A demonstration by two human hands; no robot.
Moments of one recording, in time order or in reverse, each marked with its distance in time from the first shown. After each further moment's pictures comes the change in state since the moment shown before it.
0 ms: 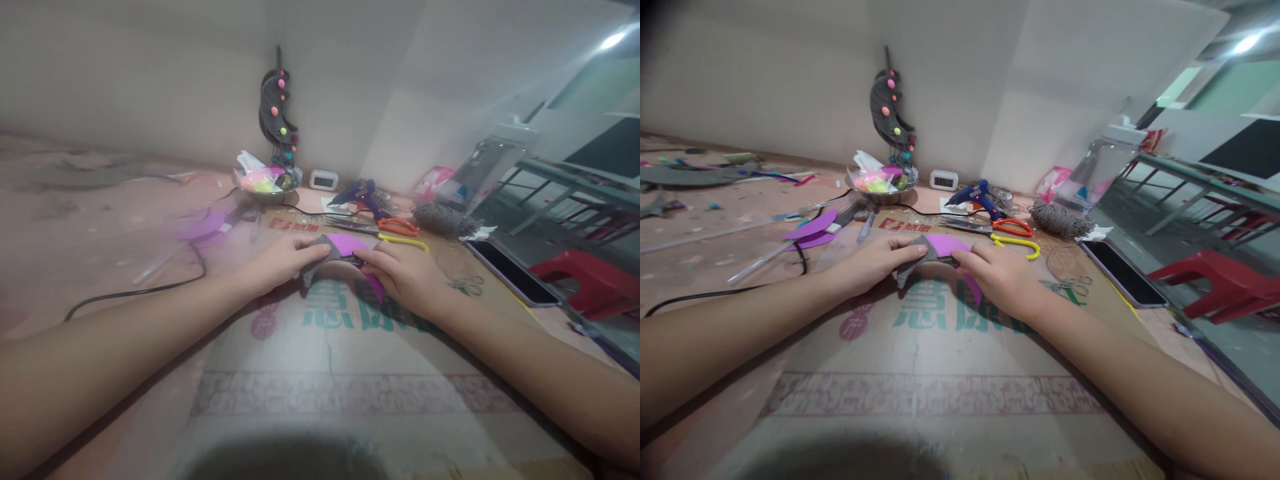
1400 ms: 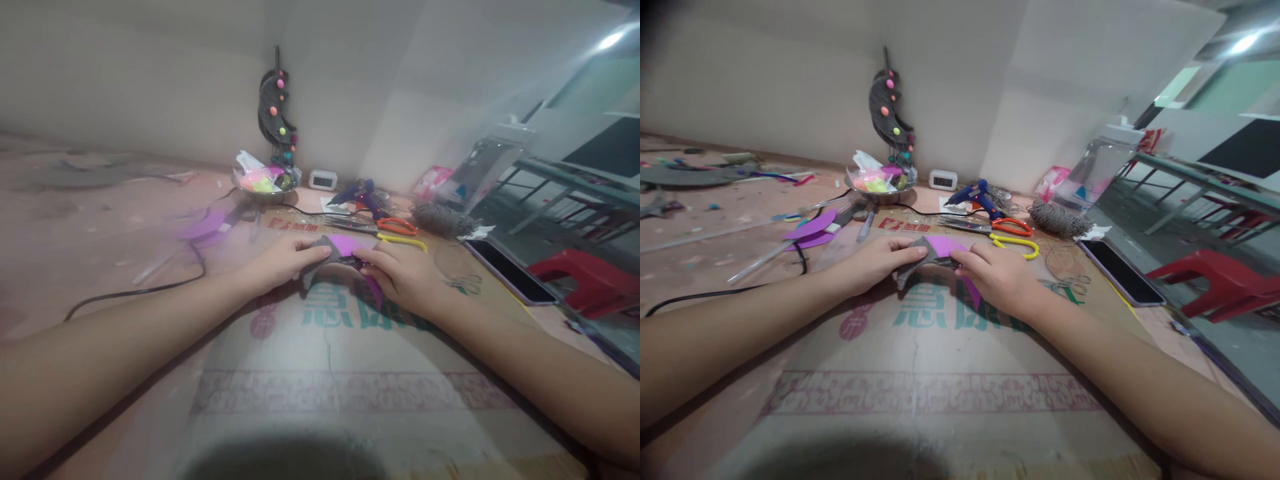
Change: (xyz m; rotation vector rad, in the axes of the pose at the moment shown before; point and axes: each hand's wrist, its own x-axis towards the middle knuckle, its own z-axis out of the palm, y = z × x) left_hand 0.001 -0.002 -0.001 0.038 -0.053 -0.001; right_hand 0.000 -0.001 0.001 0.019 0.048 -0.031
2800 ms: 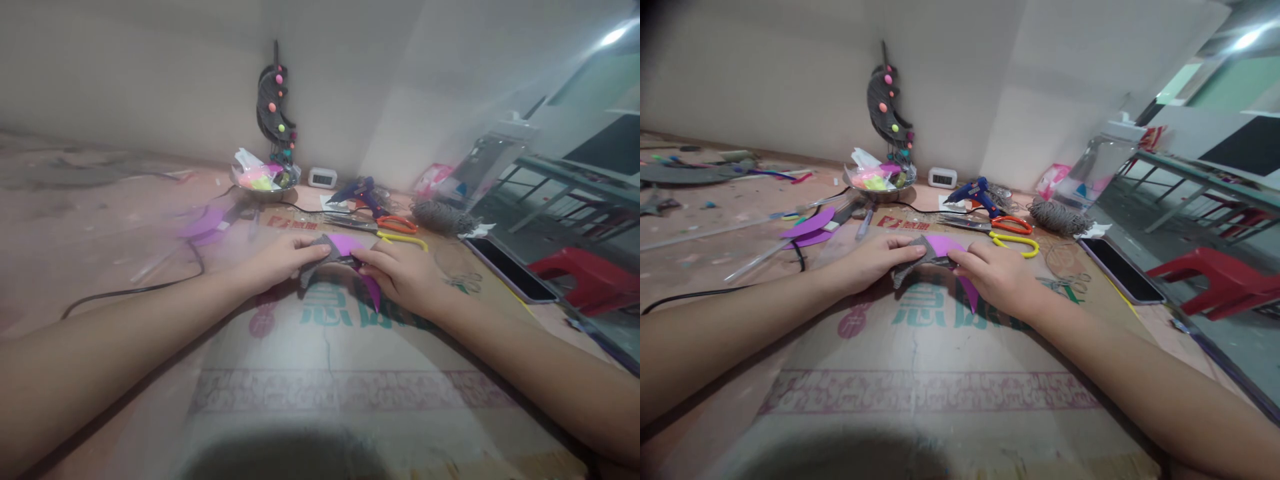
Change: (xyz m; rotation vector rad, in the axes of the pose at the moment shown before) left_hand -0.002 0.003 0.000 -0.030 -0.003 0.012; right_hand 0.001 -0.002 -0.002 0.020 0.013 -0.013
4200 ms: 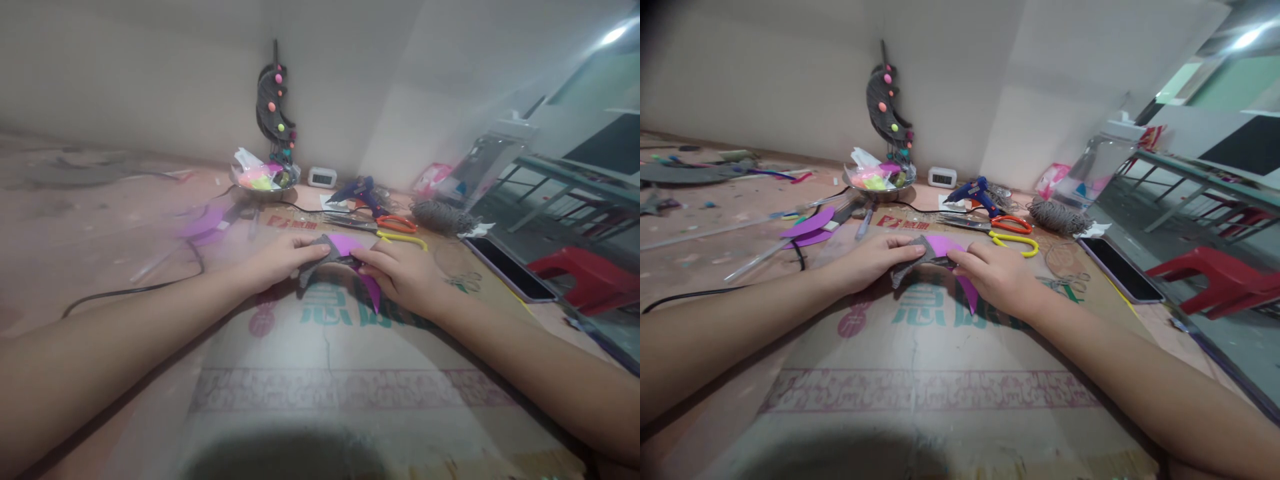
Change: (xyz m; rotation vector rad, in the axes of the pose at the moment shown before) left_hand 0.000 0.000 0.000 -0.016 -0.015 -0.019; right_hand 0.001 -0.001 -0.001 -0.004 0.042 -0.028
